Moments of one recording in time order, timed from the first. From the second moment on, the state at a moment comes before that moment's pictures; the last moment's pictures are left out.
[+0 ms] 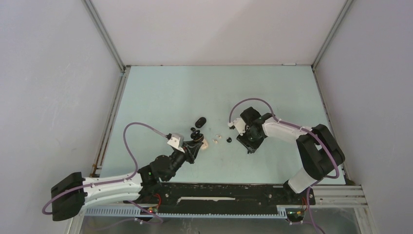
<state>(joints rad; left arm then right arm) -1.13 0.74 0.07 0.65 -0.52 -0.31 0.57 1.60 0.88 -0.66 -0.11 -0.33</state>
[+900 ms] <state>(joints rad) -1.13 0.76 0.07 0.67 -0.51 -0.32 0.52 1.60 0.88 -0.65 -0.25 -0.47</state>
